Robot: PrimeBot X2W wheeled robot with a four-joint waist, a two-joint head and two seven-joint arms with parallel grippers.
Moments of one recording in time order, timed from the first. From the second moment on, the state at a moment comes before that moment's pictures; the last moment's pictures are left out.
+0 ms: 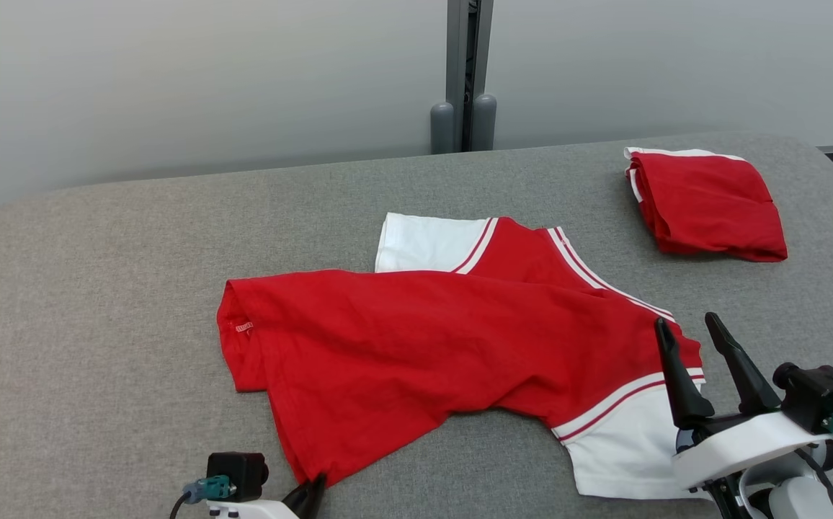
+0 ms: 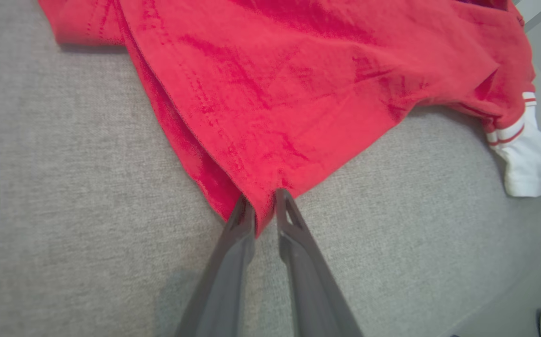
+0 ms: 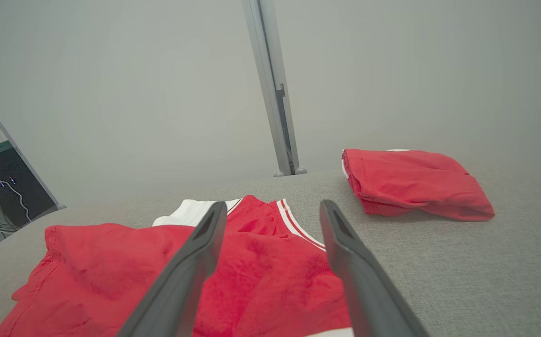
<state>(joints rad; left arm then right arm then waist) -0.01 0.11 -0.34 0.38 -0.50 -0.04 0.16 -0.14 -0.15 0.16 0.28 0.41 0.13 -0.23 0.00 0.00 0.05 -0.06</state>
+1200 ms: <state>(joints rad) -0.16 0.38 -0.15 0.27 -0.93 -0.08 0.78 -0.18 -0.14 0.16 0.32 0.41 0.13 -0.20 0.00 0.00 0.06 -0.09</state>
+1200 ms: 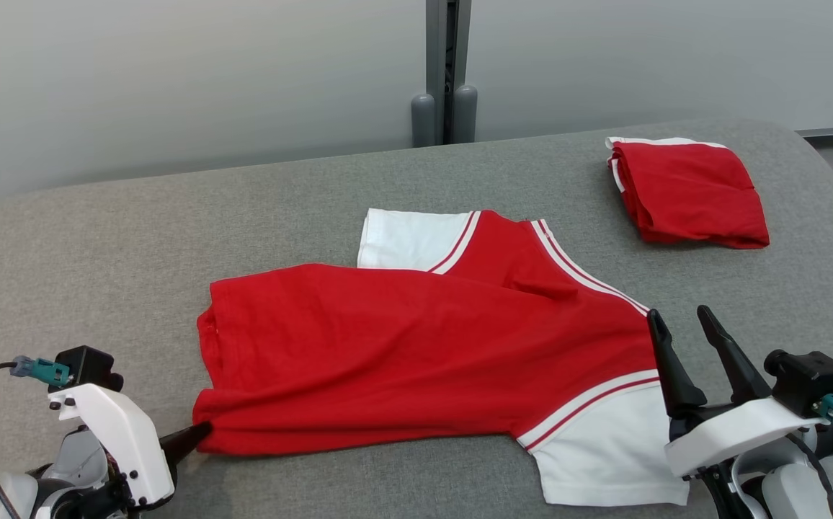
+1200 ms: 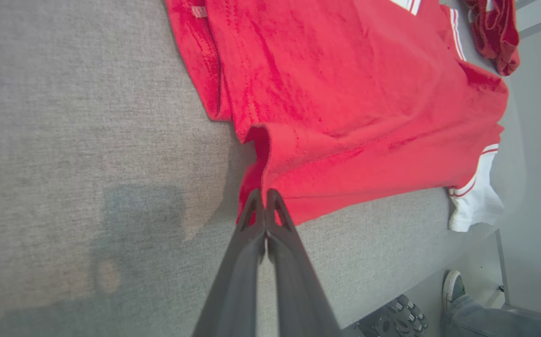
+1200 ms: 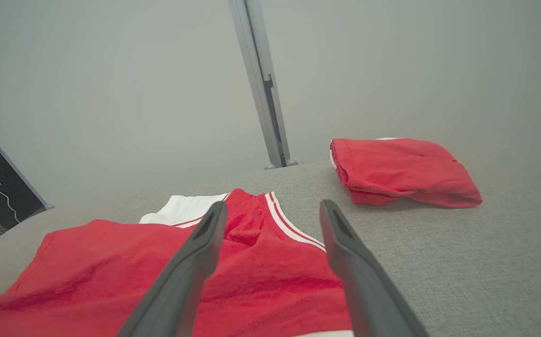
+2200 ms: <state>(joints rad) -0.12 0.42 -0.10 0.03 -0.73 -0.06 0.37 -0.17 -0.13 0.16 0.32 0.41 0.13 -0.22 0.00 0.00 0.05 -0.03</state>
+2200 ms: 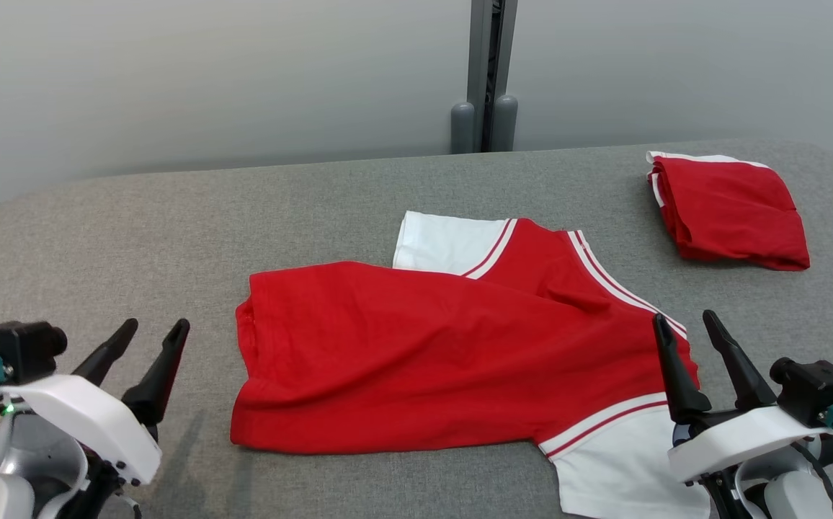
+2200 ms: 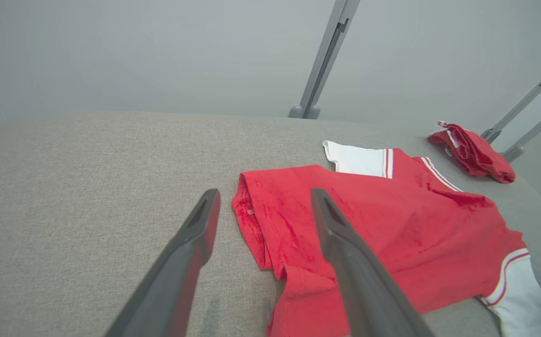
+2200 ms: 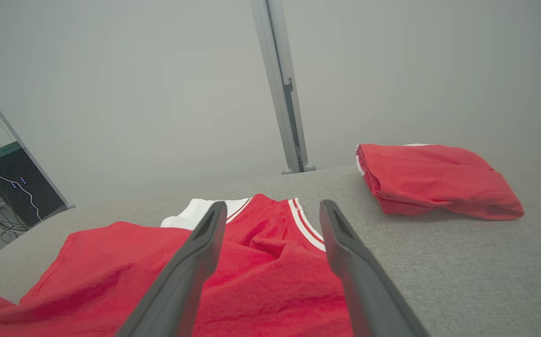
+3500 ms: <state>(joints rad) 0.07 0.18 -0.17 0.10 -0.39 0.03 -0.26 -0.05 -0.10 0.11 0.19 0.33 0.13 -0.26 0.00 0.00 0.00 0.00</state>
